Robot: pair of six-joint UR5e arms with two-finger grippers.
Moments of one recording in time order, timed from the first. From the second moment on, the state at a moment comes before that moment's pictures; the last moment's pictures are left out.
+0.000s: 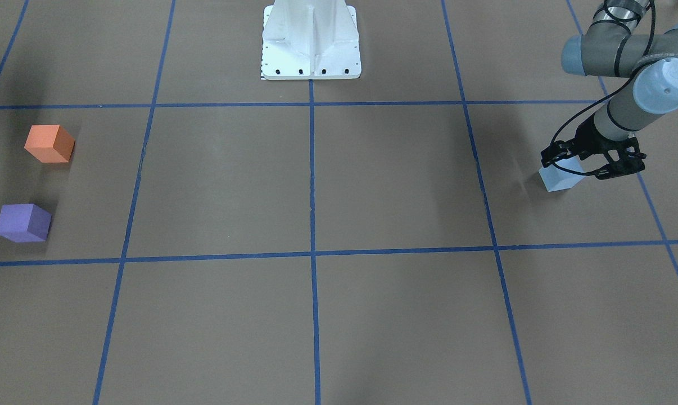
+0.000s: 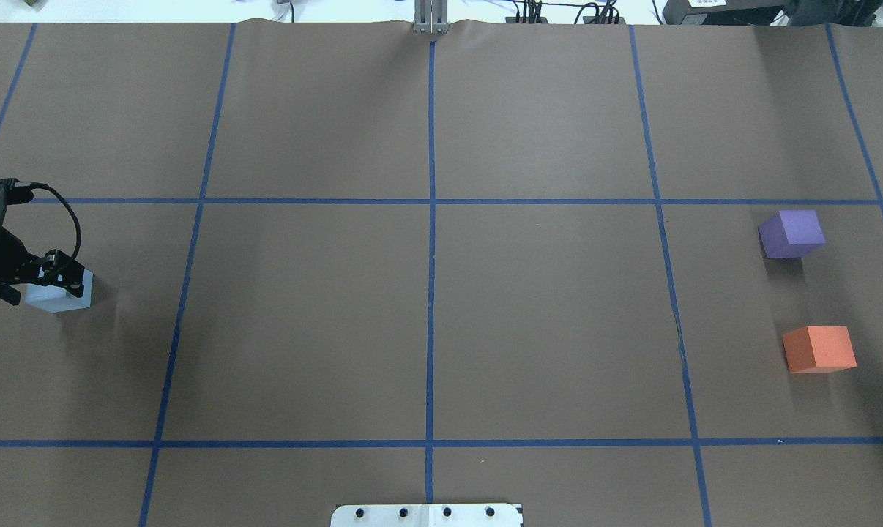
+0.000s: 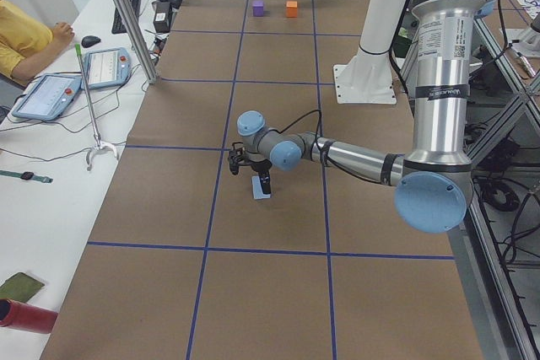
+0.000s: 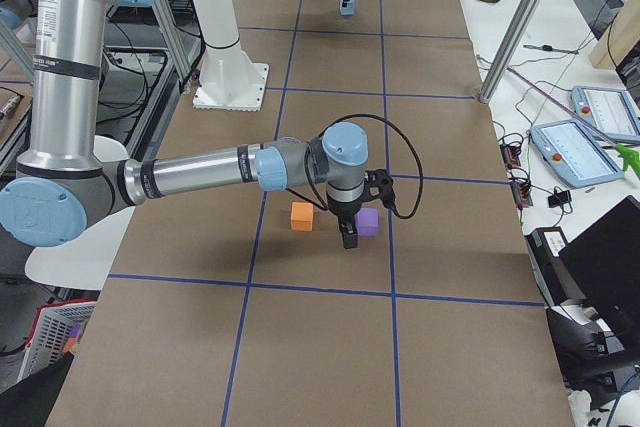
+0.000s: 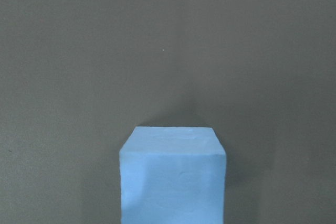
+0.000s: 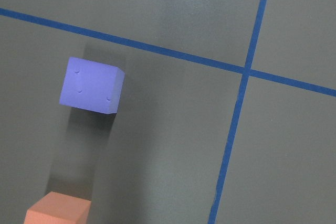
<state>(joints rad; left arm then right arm) -0.93 -1.55 -1.70 -1.89 -2.24 -0.89 1.43 -1.72 1.91 -1.56 2.31 0.01</state>
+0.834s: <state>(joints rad) -0.93 -1.61 -1.57 -2.03 -2.24 -0.91 1.44 -1.72 1.91 -1.56 2.34 0.01</state>
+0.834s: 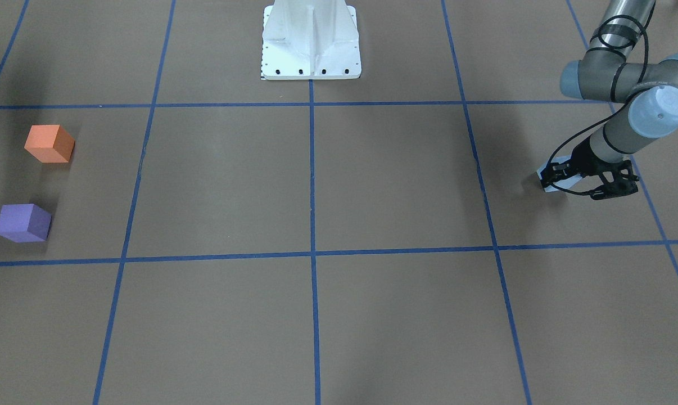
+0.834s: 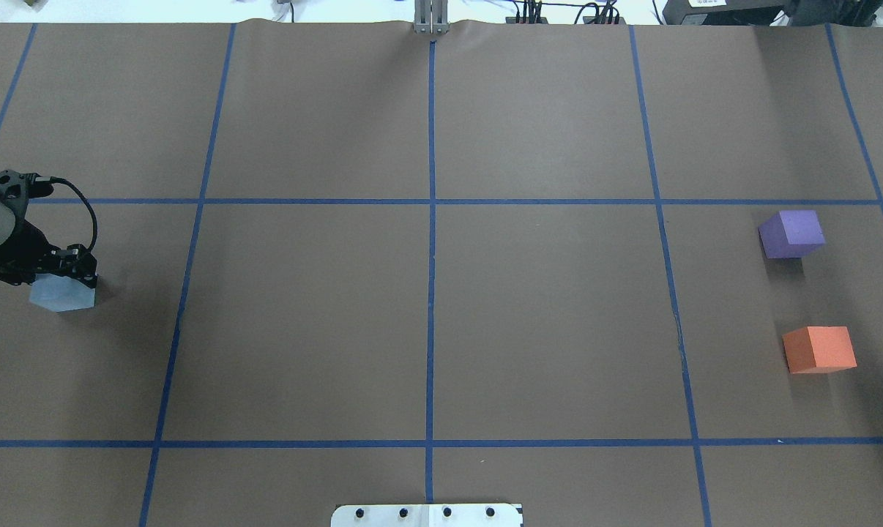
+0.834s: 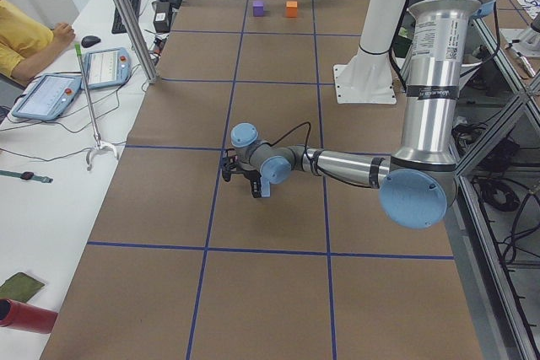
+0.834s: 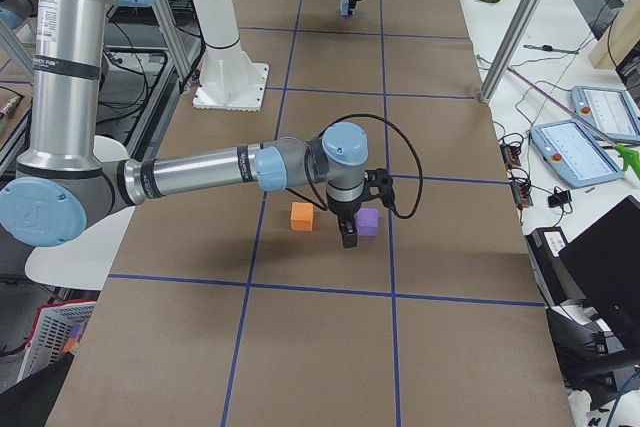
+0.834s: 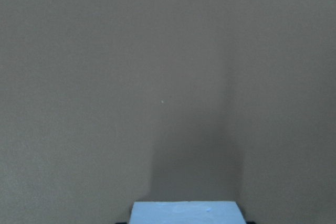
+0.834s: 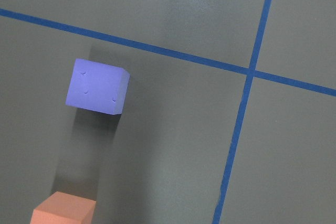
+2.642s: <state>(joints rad) -0.49 -2.64 -1.19 -1.57 -1.85 -1.08 1.39 -1.75 1.88 -1.36 2.49 0.02</state>
